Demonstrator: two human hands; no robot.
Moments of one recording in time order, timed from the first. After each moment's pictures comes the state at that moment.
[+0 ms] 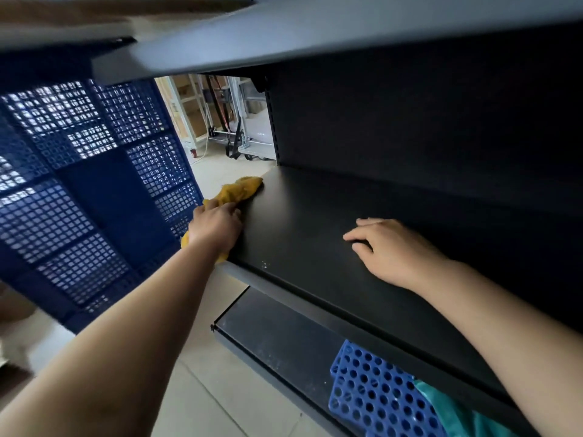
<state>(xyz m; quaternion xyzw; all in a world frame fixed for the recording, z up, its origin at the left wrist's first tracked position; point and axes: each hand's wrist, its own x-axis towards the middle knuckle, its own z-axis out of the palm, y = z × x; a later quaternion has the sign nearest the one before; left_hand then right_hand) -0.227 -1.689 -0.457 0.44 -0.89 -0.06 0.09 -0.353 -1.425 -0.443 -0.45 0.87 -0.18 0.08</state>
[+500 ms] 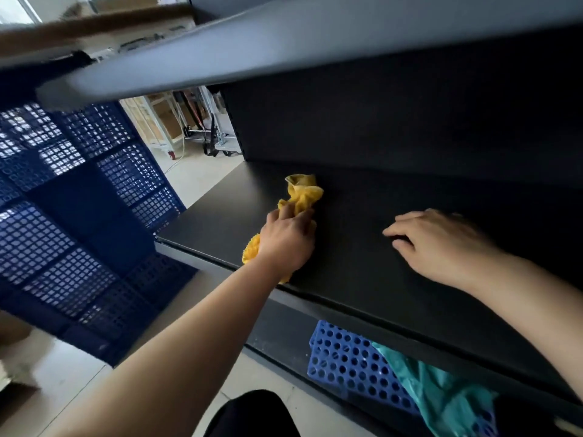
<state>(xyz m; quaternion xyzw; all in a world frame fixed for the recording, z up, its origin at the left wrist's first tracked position) -0.283 -1.519 -0.455 0.25 -0.96 -0.10 0.04 -0.367 -1.310 -0.425 -0.40 0.91 -0.09 0.04</state>
